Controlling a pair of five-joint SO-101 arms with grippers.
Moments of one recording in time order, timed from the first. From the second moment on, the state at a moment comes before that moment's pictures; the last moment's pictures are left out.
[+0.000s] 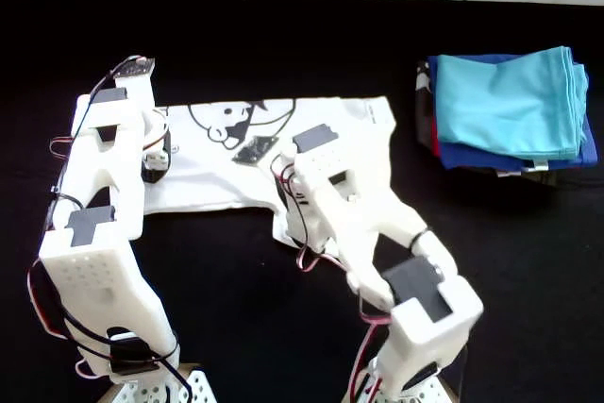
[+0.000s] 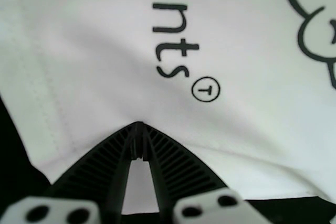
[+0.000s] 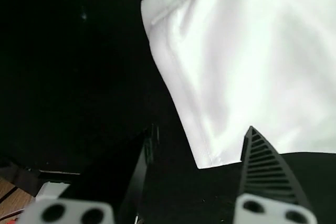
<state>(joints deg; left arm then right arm) -16.8 28.4 -1.3 62.8 -3.9 -33.5 13.5 10.9 85.9 29.5</state>
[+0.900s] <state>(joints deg) -16.8 28.4 -1.3 62.8 -3.9 -26.0 37.6 -14.6 92.5 29.7</state>
